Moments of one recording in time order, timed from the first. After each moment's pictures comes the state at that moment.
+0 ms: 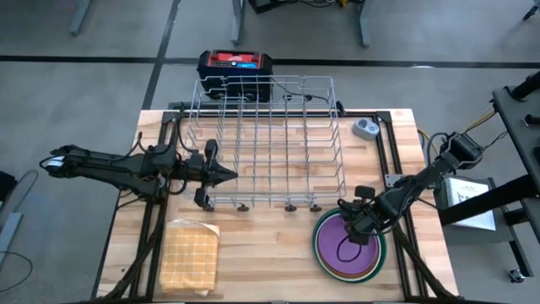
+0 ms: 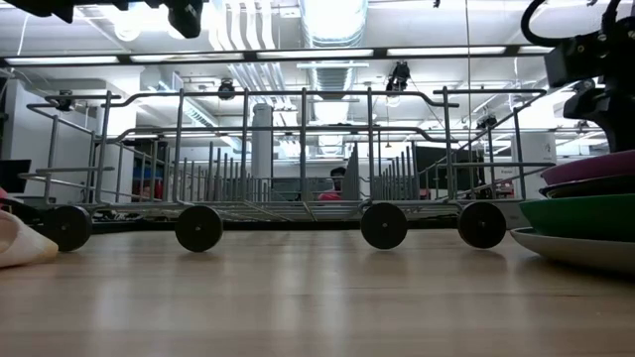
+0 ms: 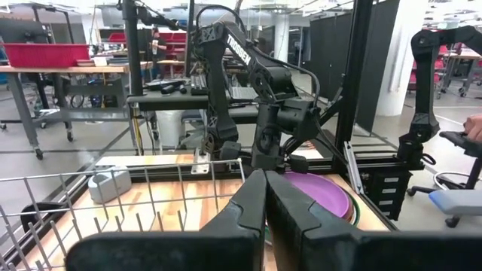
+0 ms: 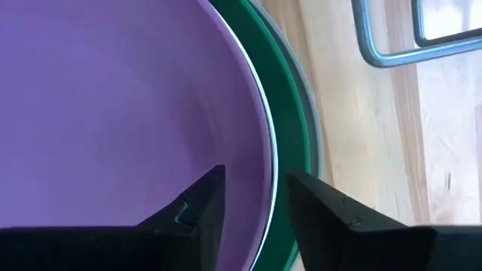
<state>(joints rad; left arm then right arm) -0.06 0.83 0.59 0.27 0.03 -0.01 0.62 1.35 0.78 -0.93 0.20 0.79</state>
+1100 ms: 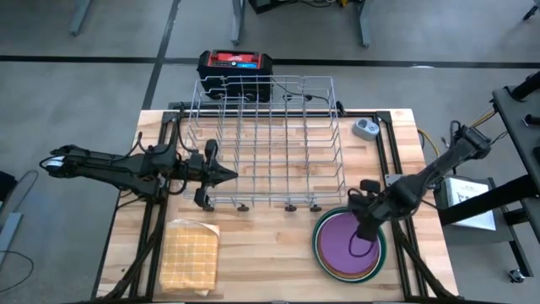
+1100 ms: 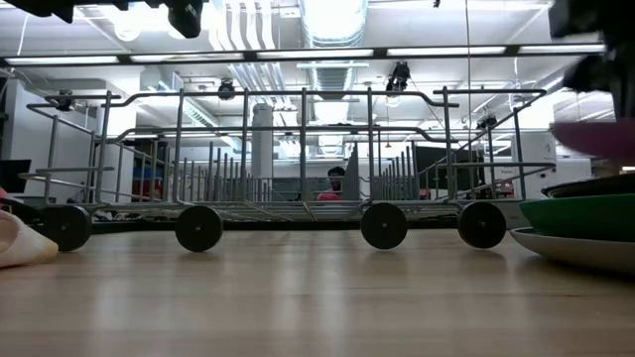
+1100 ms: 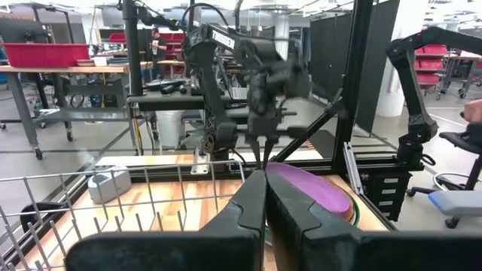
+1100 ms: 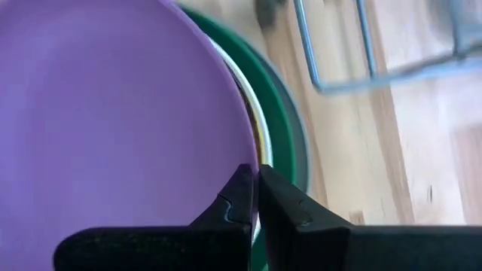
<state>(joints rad) -0.06 0.83 0.59 0.27 0.03 -0.01 0.62 1.11 0.83 -1.00 0.21 0.74</state>
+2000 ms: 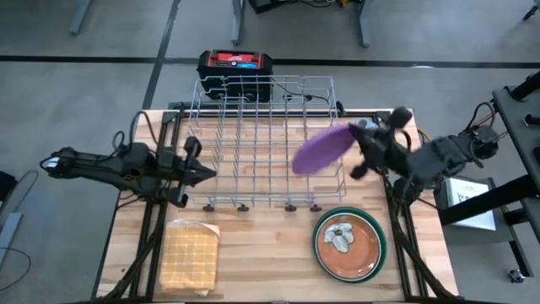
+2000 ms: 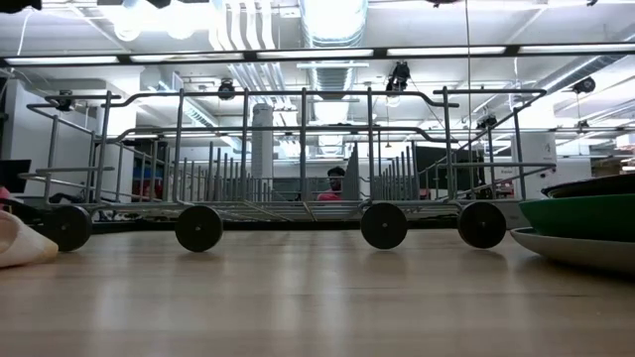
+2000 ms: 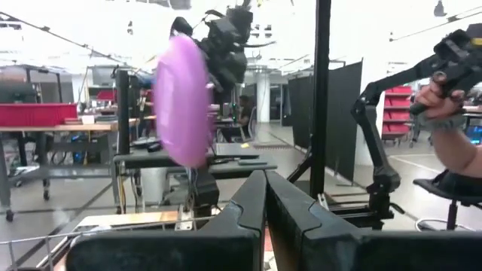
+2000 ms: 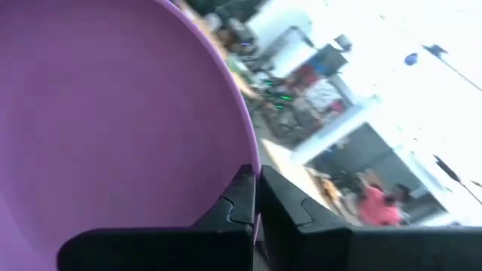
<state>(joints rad) -0.12 0.59 0.55 0.27 0.03 -0.01 0.46 1.14 1.48 -0.56 1.22 -0.60</state>
